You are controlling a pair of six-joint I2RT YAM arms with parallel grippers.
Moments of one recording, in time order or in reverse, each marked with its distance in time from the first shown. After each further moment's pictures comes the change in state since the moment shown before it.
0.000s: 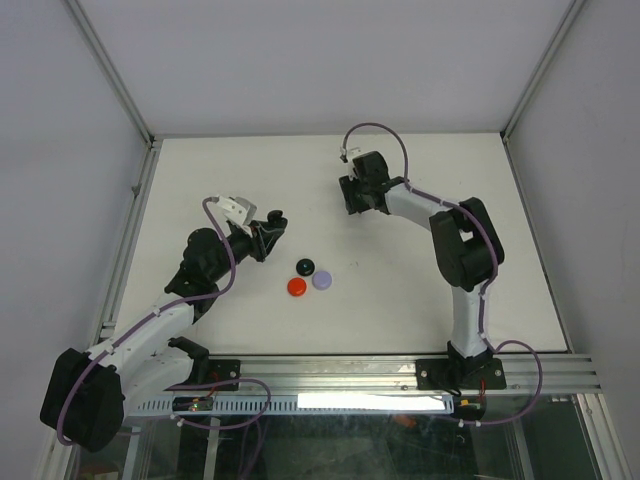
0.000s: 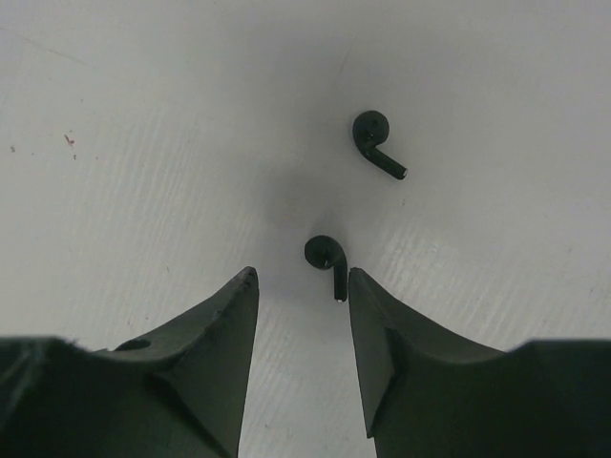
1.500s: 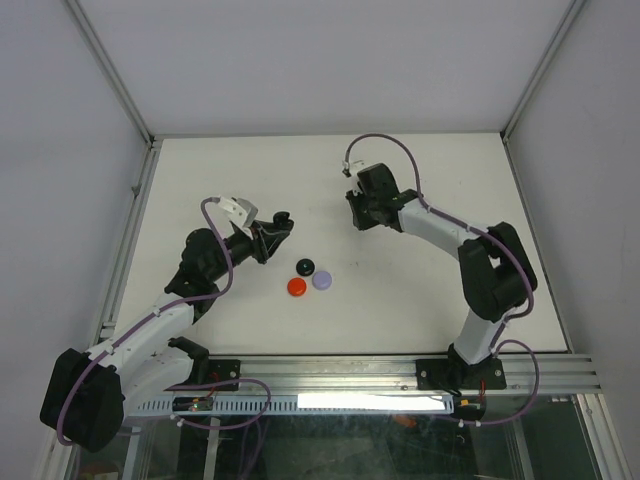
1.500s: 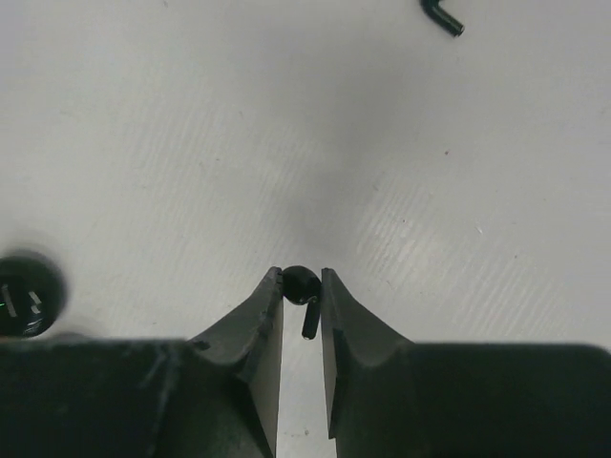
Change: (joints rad) left arm 0.000 -0.001 0.000 0.029 0.094 -0.003; right arm 0.058 -0.213 -0.183 -0.107 -0.002 0.008
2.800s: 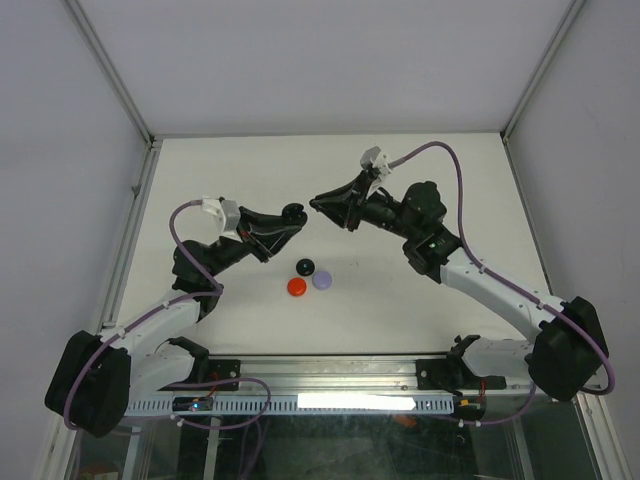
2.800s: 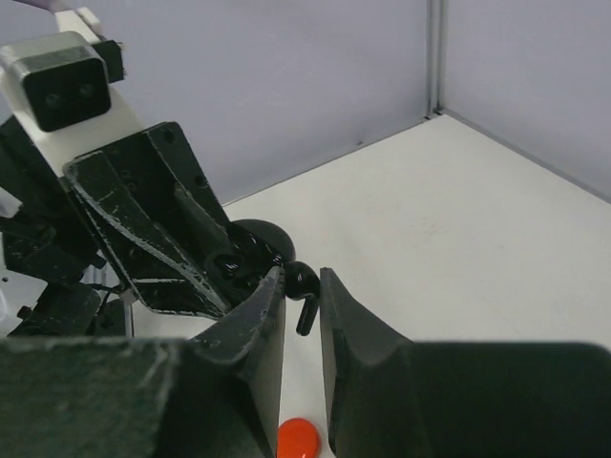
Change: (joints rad) left arm 0.000 0.087 -0.042 0.585 0.245 -0.262; right arm 0.145 -0.567 -0.335 0.784 -0.479 0.176
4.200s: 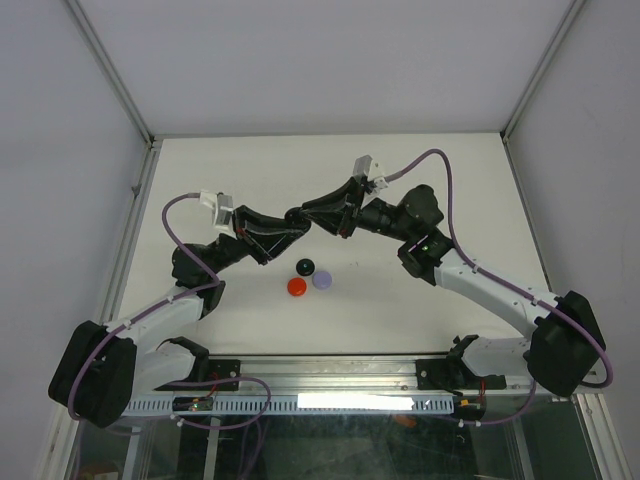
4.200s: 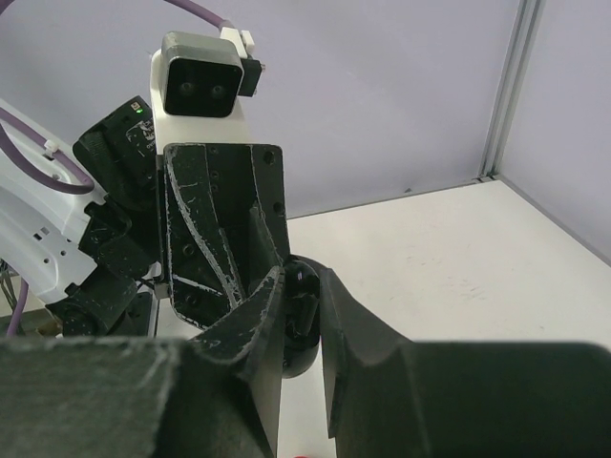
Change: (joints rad) left arm -0.001 0.058 0.002 0.182 0.077 -0.278; right arm 0.053 0.025 -0.010 0.176 -0.127 -0.037
